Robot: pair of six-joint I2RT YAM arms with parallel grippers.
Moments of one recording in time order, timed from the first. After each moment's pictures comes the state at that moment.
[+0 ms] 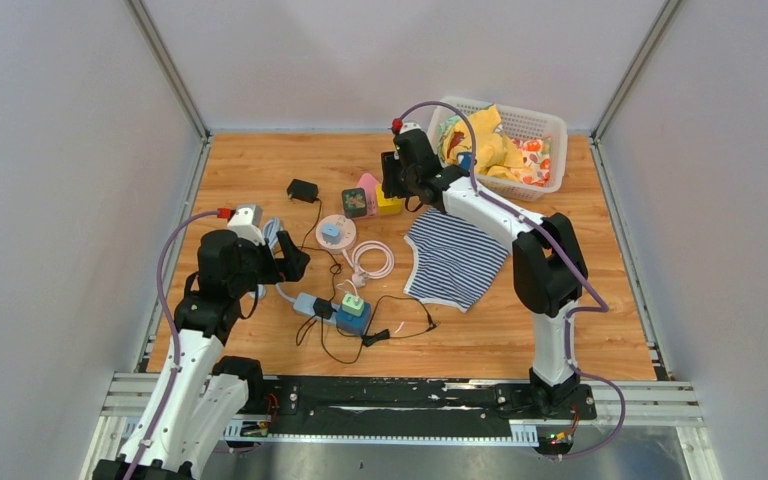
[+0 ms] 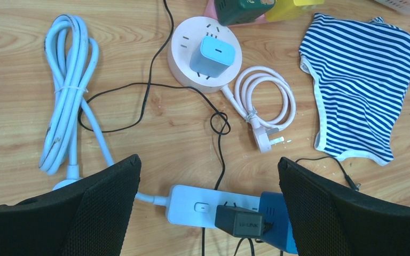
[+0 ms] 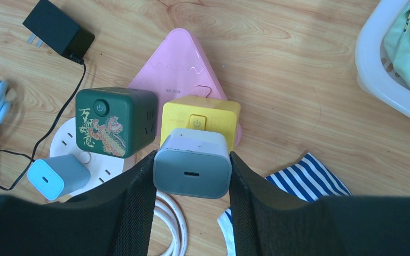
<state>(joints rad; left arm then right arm) -0.11 0.66 0.58 -0.40 0.22 -0.28 0.62 1.98 1.65 -0.30 0.10 0.30</state>
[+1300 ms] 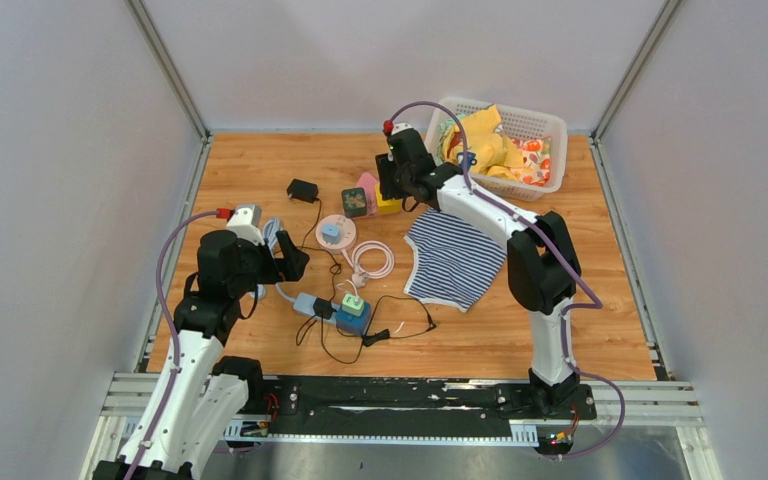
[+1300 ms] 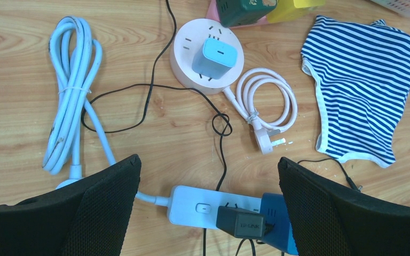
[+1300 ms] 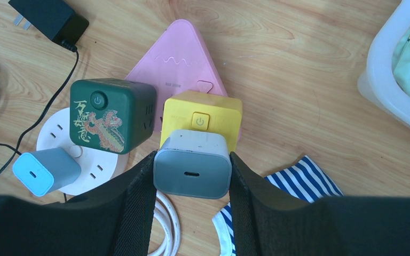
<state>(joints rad) -0.11 0.65 0.58 -0.40 0.22 -0.28 0.64 2.02 1.71 -0.35 0.11 0.24</state>
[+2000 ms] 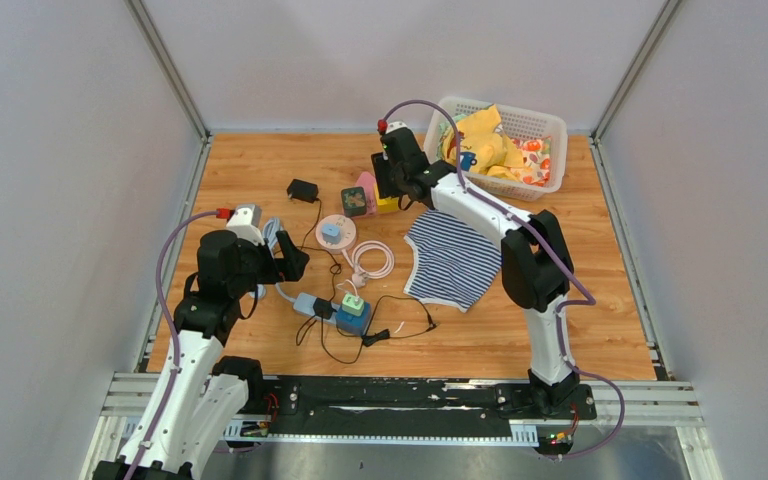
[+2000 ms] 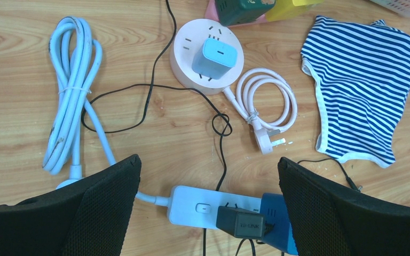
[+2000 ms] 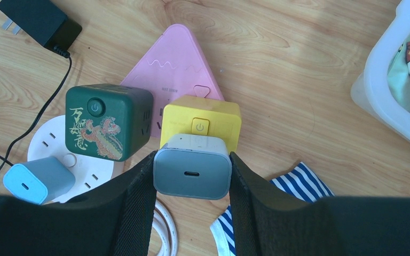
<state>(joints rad) -0.11 0.65 0.58 -0.40 0.22 -0.28 0.65 2.07 1.77 -0.39 0.15 0.22</state>
